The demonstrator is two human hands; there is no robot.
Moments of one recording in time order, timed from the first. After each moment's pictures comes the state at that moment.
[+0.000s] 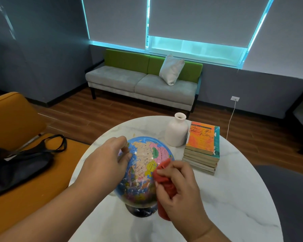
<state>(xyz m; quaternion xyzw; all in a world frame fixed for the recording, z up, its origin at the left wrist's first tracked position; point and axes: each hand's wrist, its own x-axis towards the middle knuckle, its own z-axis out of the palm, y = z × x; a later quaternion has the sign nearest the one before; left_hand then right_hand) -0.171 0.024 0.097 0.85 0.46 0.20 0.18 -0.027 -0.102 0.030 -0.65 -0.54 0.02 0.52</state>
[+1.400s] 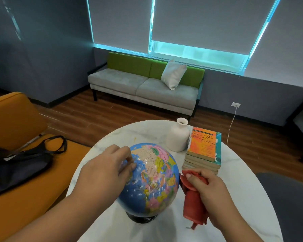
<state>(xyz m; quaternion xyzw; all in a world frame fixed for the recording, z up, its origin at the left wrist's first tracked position) -0.186 0.018 0.097 0.87 0.43 0.21 0.13 0.034 -0.109 0.037 -0.74 -0.27 0.29 0.55</state>
